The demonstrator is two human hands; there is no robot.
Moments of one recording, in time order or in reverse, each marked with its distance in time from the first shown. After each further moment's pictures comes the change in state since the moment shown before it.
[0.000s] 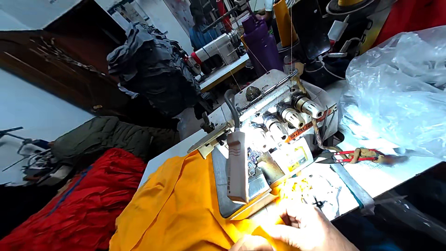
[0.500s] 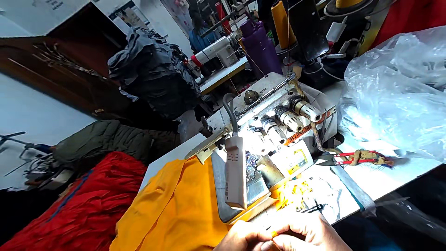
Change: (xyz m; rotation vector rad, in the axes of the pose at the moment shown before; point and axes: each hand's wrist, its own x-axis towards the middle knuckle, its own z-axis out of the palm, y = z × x) left_hand 0.017 -0.002 0.002 -0.065 0.079 -0.063; right_hand -0.005 0.013 0.007 0.017 0.045 -0.211
